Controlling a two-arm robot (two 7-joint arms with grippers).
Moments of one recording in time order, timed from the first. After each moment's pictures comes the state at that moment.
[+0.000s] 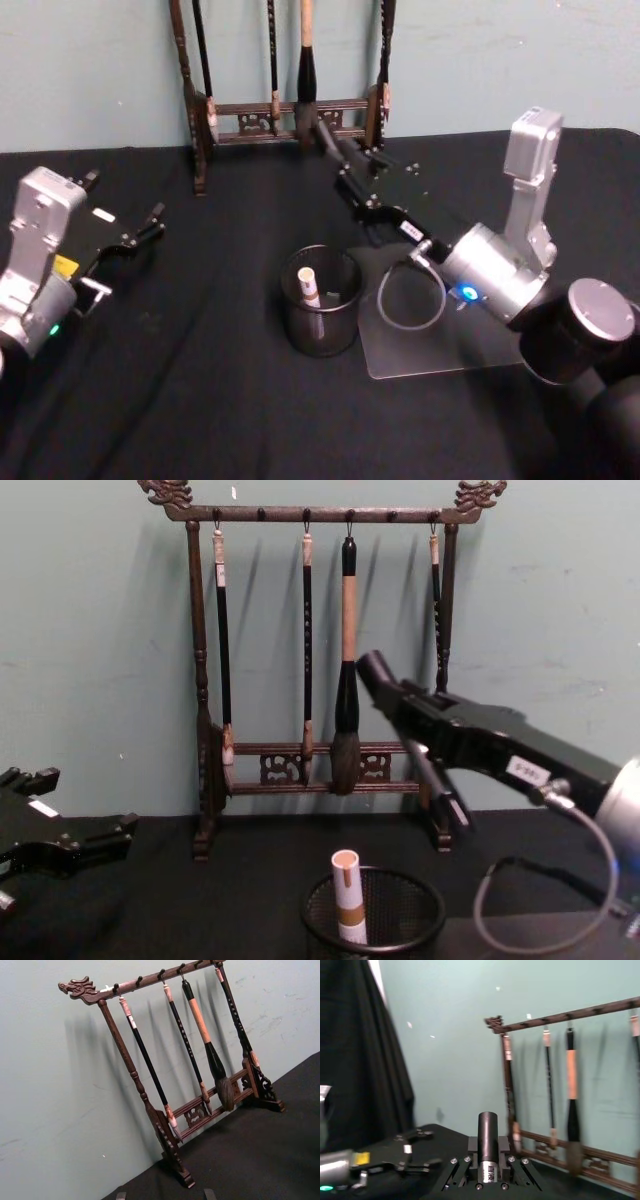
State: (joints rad) left arm -0.20 0.60 0.45 -1.41 -0.25 -0.12 0.03; right arm 0.26 0.23 -0.35 -1.38 0.51 -0.16 0.58
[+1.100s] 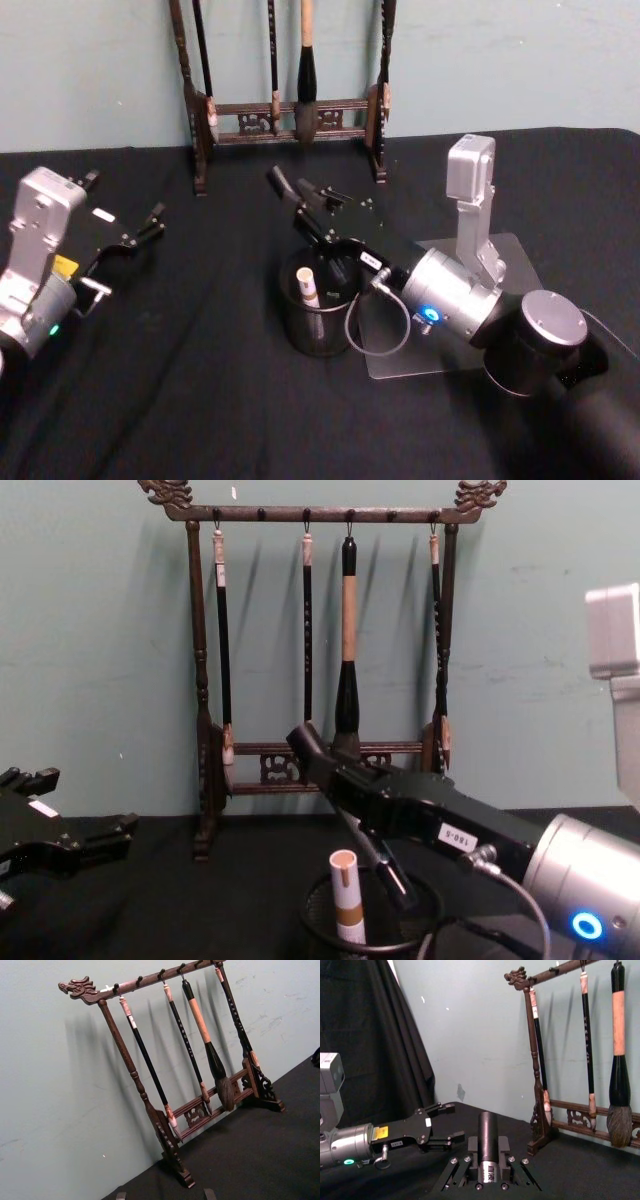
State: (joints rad) left arm -0.20 0.60 0.45 -1.41 -0.25 -0.12 0.03; right arm 0.32 0.22 -0.47 -1.25 0.56 -0.15 0.59
